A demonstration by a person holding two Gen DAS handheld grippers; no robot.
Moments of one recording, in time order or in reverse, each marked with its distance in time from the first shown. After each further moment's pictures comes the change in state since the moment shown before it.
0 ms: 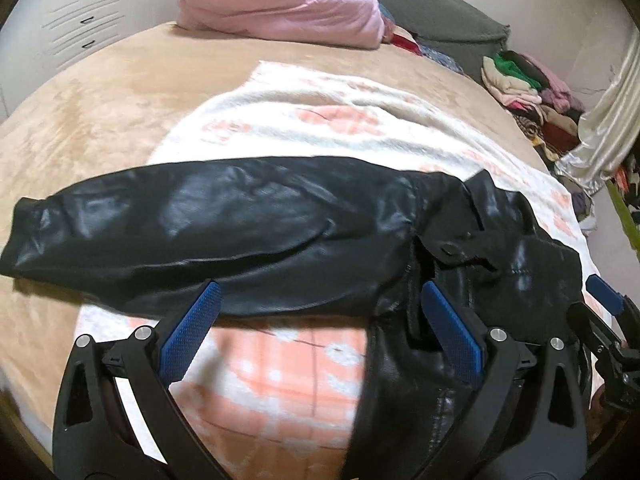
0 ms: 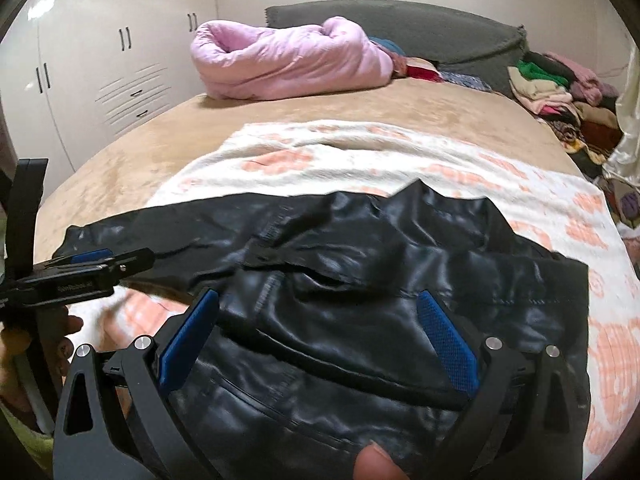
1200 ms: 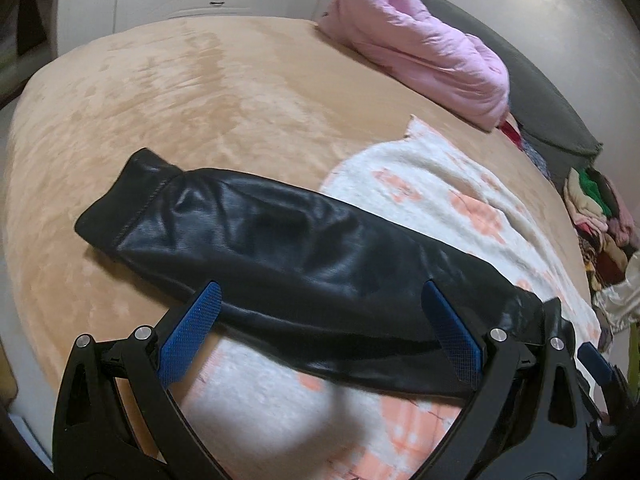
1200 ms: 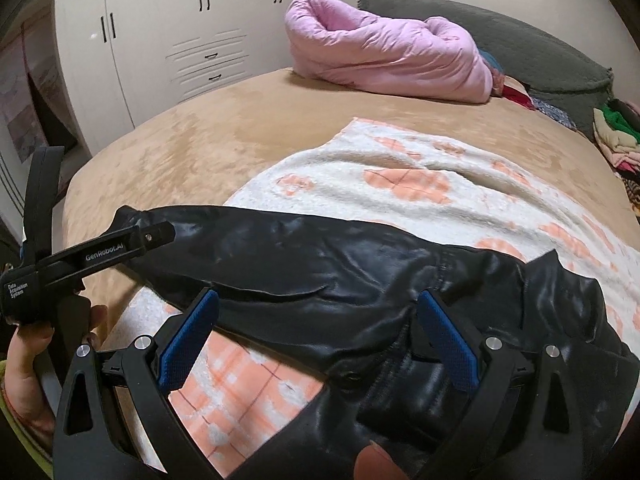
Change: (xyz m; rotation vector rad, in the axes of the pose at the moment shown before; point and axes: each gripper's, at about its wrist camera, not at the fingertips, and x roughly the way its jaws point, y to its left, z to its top) left arm -0.016 0.141 0.016 -0.418 -0.105 0.178; right arm 0.067 0.129 0.056 -0.208 0.063 0.192
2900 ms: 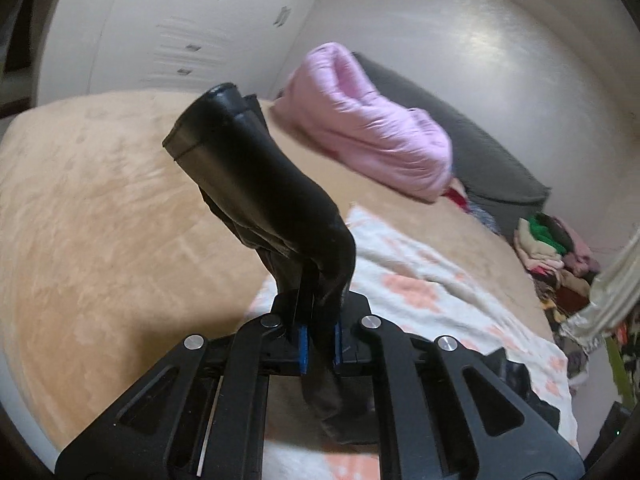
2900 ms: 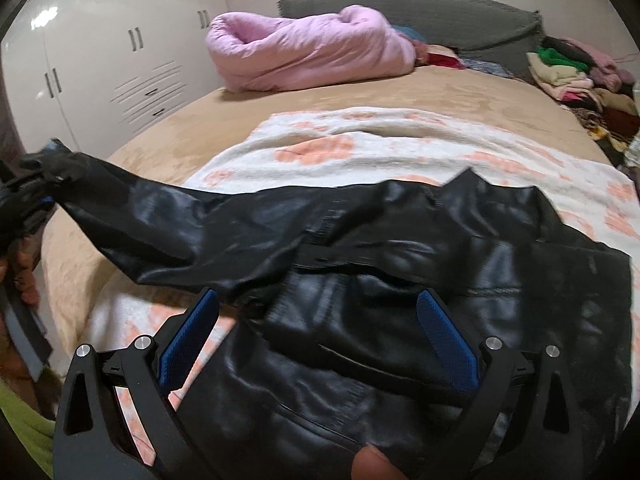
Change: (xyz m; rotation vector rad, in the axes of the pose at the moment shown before) left arm -0.077 -0.014 0.011 0.043 -0.302 -0.216; right arm -0.055 -0.079 -0.078 0.245 -0.045 -0.121
